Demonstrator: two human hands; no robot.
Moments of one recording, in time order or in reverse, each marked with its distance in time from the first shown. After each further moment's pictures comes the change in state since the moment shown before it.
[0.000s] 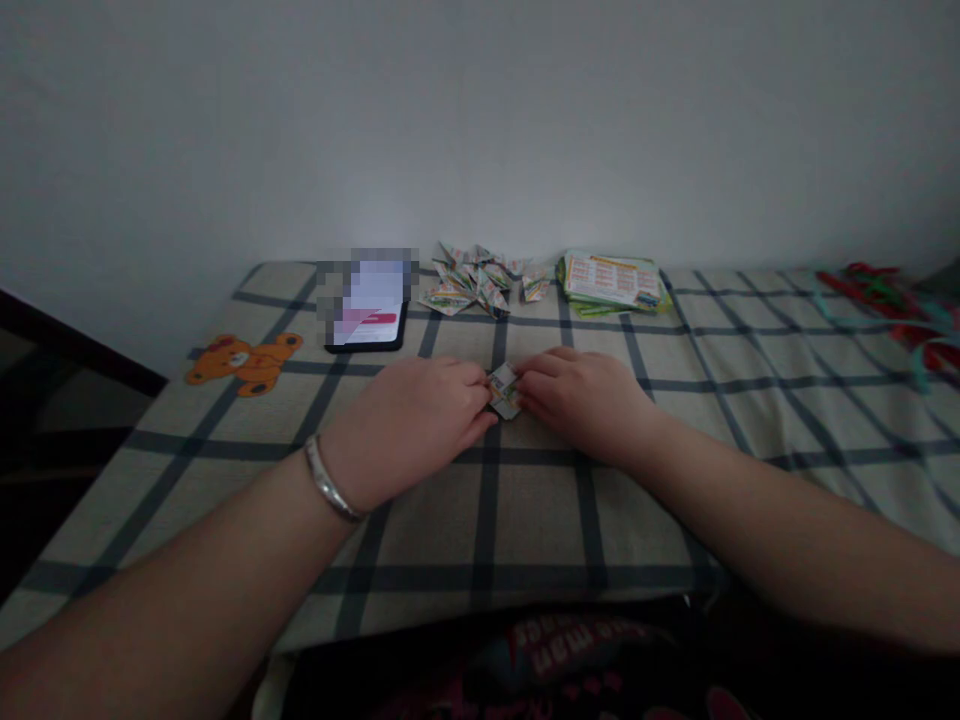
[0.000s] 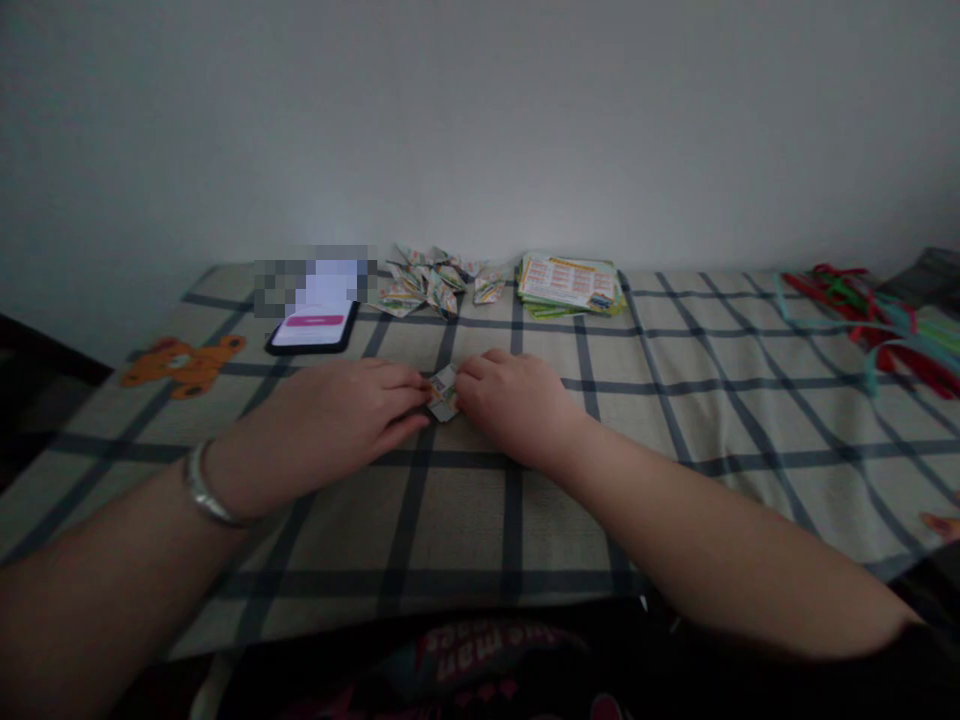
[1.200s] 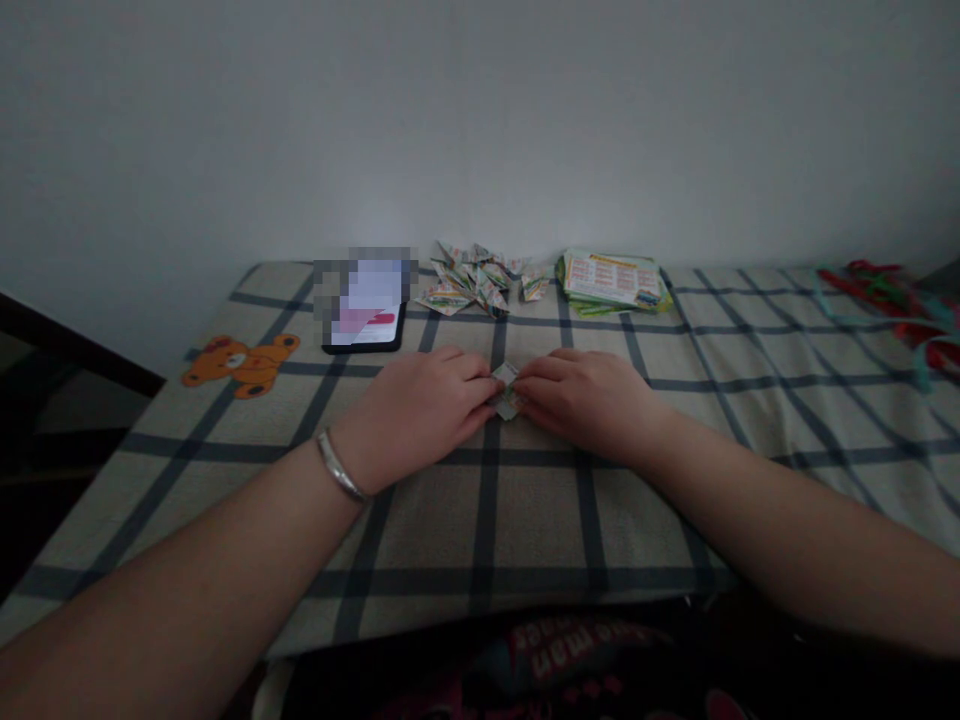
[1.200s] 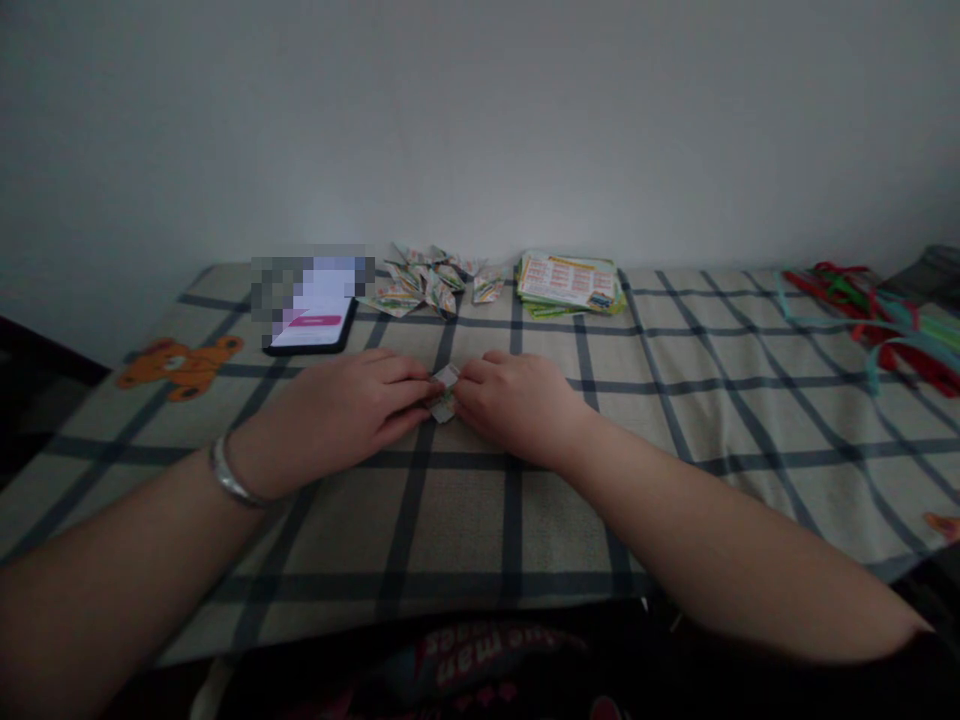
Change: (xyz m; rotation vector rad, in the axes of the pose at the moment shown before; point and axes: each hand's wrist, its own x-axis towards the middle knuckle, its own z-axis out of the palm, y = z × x) left_hand 0.007 -0.007 0.011 -0.024 0.070 0.067; right_hand -0.005 0.006 -0.003 0.000 0.005 -0.089
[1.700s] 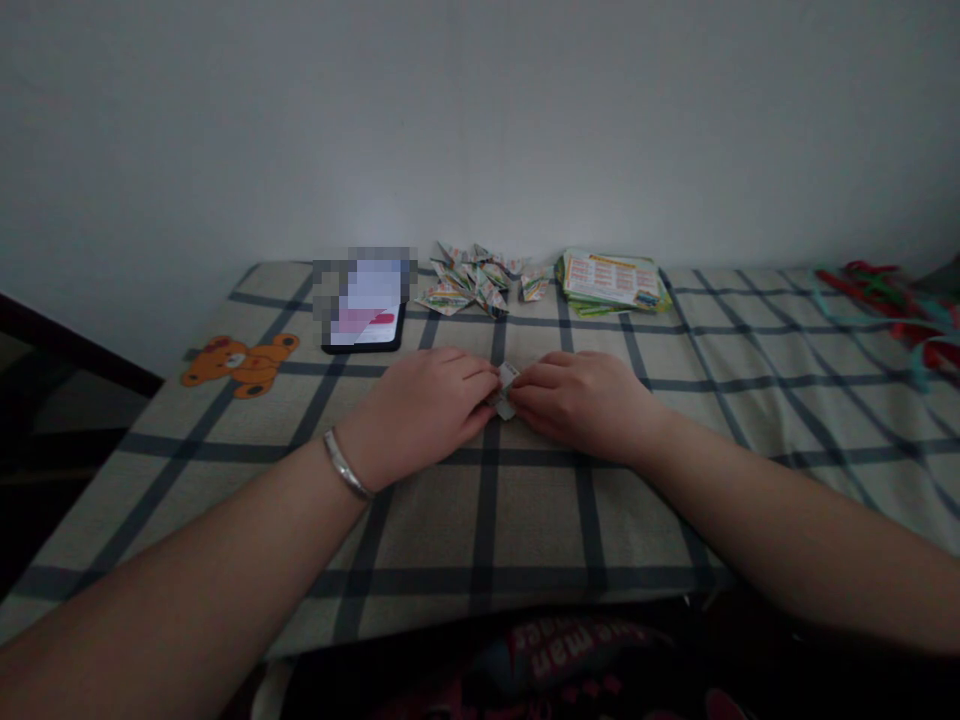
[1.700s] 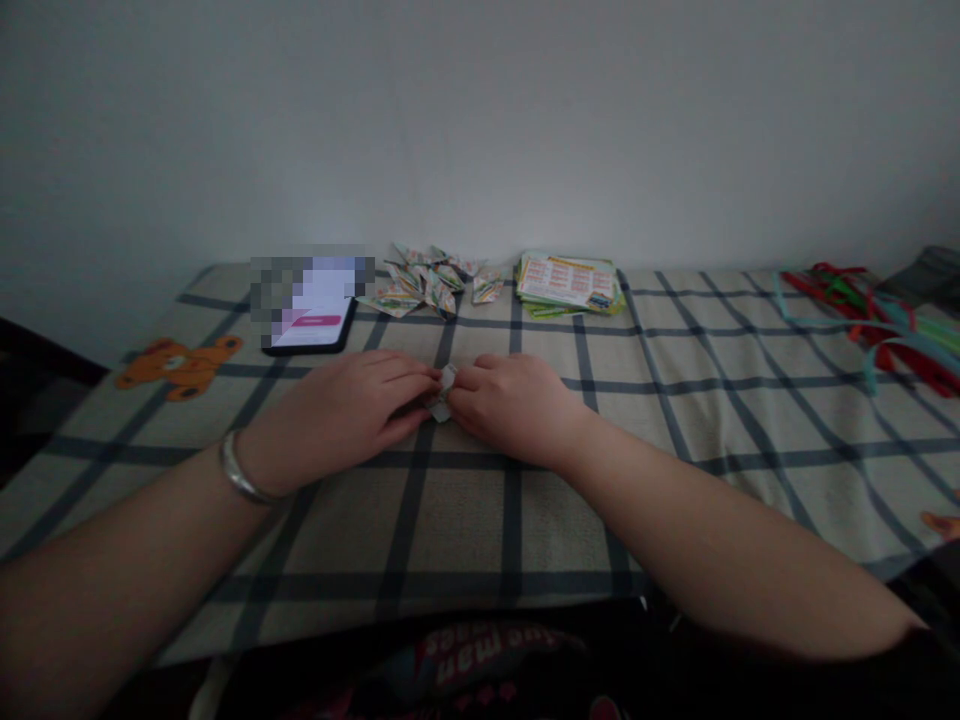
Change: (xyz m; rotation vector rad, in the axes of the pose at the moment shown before) left_hand 0.002 -0.001 0.003 -0.042 0.055 0.012; right_hand 0.002 0.000 0.002 -0.030 0.021 -0.083
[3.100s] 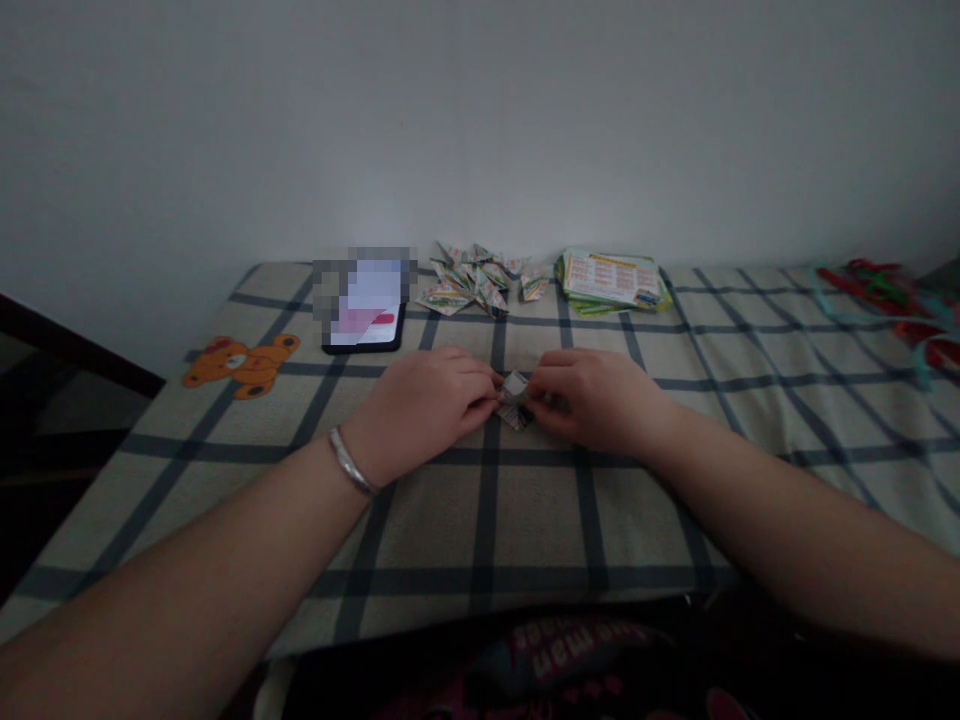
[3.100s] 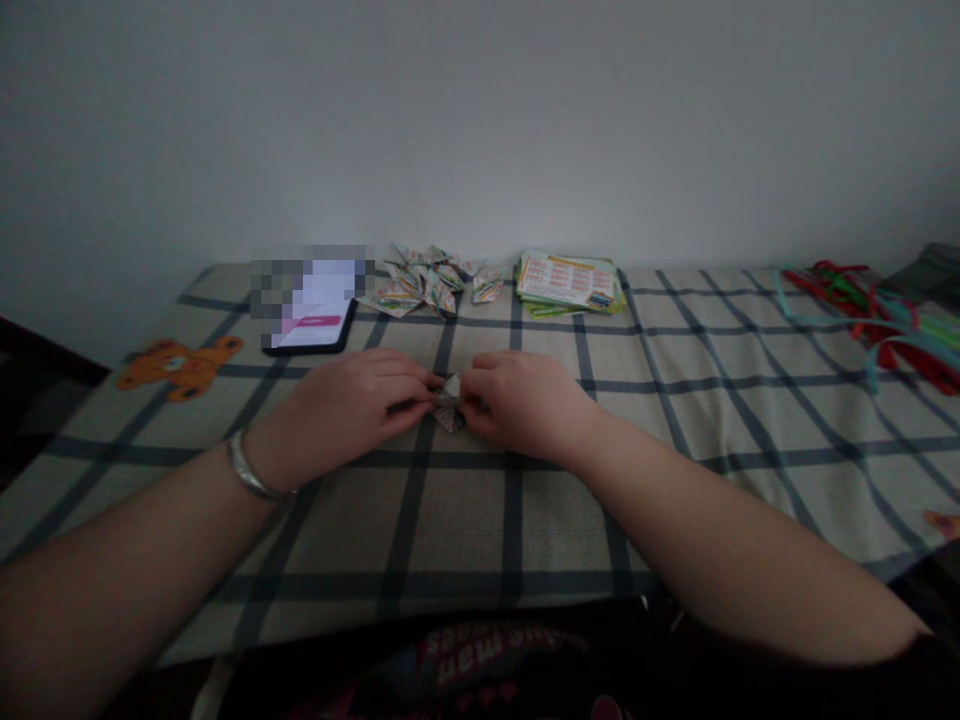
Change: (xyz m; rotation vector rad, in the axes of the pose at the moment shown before) left_hand 0.003 -0.005 0.006 -0.095 0.062 -0.018; right_hand -0.003 0.002 -0.010 0.217 -0.052 0.216
